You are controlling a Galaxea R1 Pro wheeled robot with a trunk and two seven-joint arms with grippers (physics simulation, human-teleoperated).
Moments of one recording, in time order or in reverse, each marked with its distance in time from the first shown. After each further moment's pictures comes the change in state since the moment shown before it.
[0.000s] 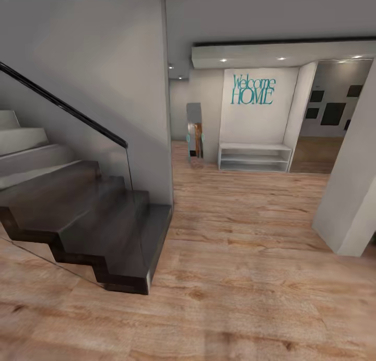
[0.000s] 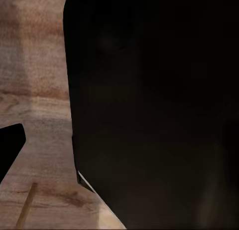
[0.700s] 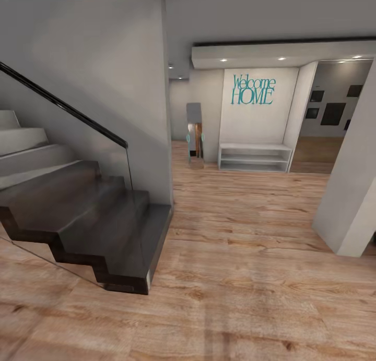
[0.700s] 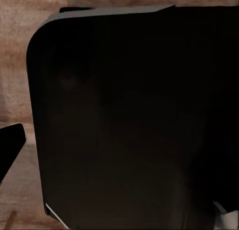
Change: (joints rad) left arm 0.029 -0.049 -0.001 -0.094 -0.002 -0.025 -0.002; right arm -0.046 -0.003 0.003 -0.062 -0.001 -0.062 0.001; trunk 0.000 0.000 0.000
